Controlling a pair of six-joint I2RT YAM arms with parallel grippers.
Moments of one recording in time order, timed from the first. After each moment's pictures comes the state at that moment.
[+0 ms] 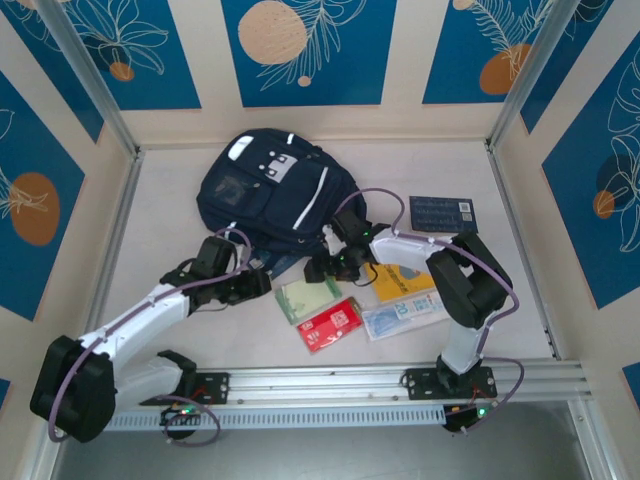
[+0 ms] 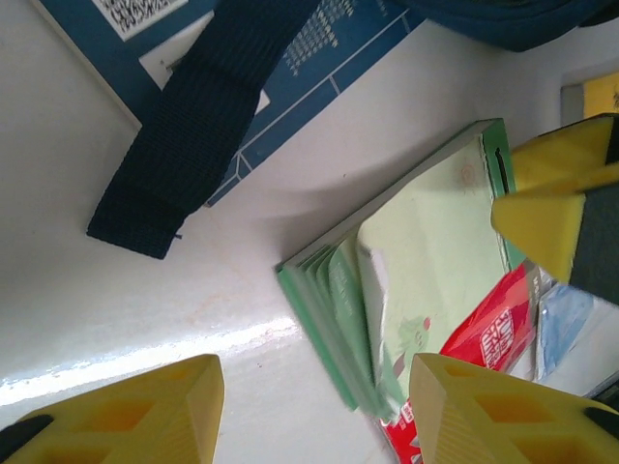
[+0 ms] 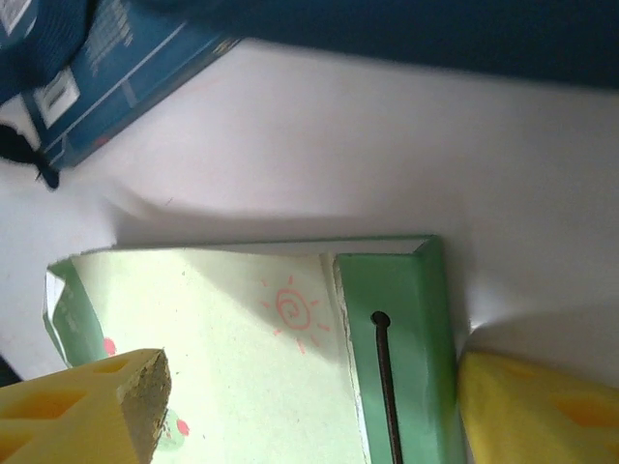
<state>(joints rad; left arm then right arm) -0.45 1.11 0.57 -0.45 0.36 -0.68 0.68 1.79 1.05 -0.44 -0.44 0.49</state>
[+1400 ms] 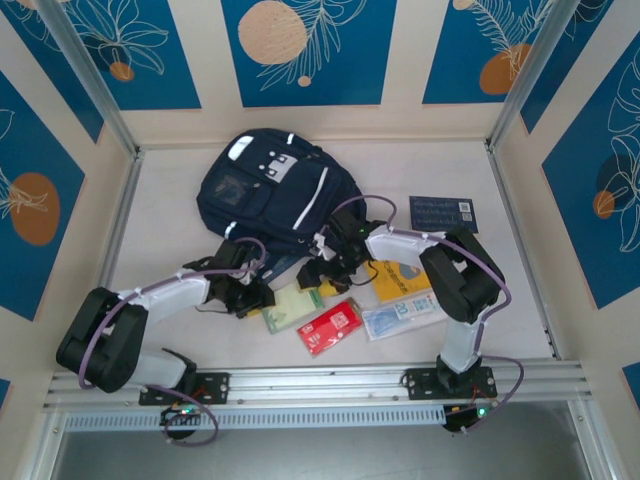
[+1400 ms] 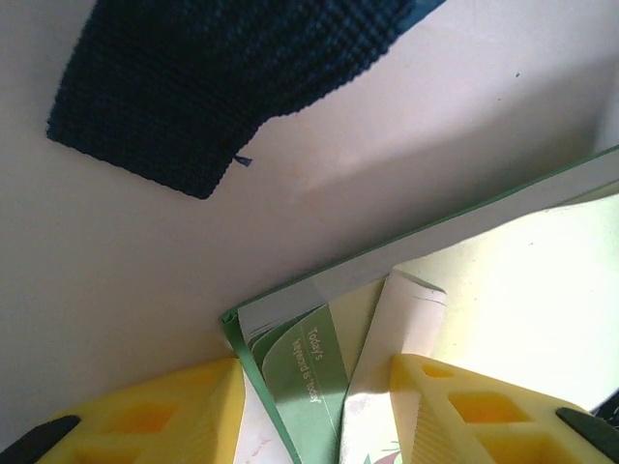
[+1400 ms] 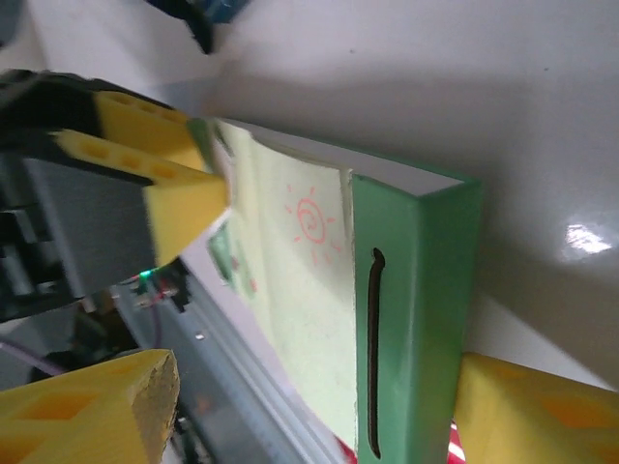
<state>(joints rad) -0.47 1.37 0.58 -0.45 0.44 -0.70 0.65 1.83 1.09 -0.51 -0.84 0.50</state>
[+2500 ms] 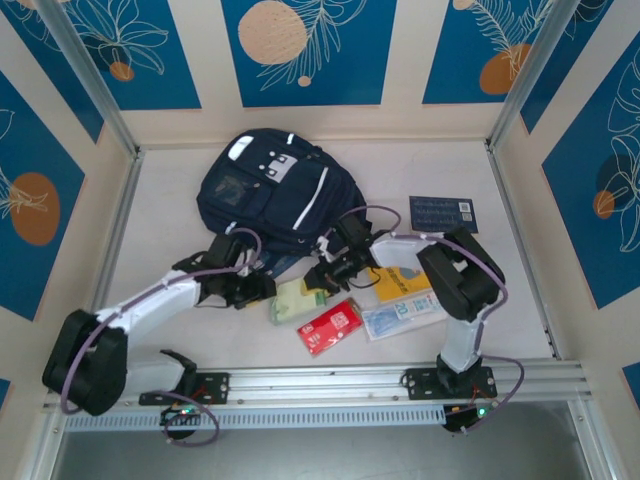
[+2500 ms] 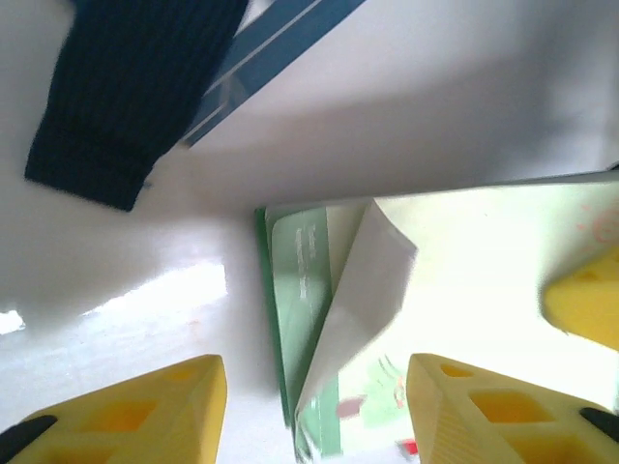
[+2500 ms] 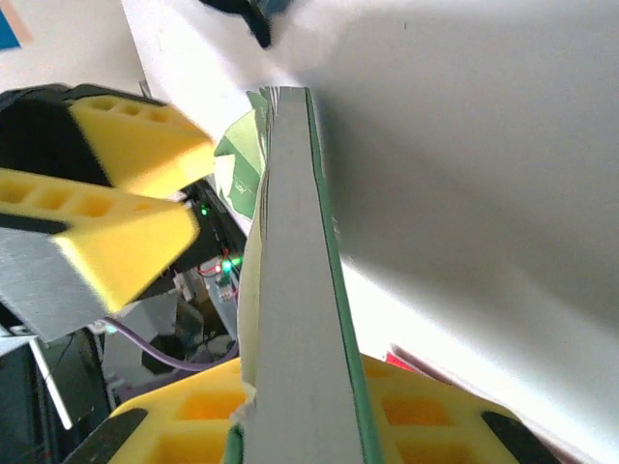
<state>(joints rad) -0.47 1.22 0.67 -0.55 0.41 -0.67 0.61 1.81 0.97 -0.29 -0.98 0.67</state>
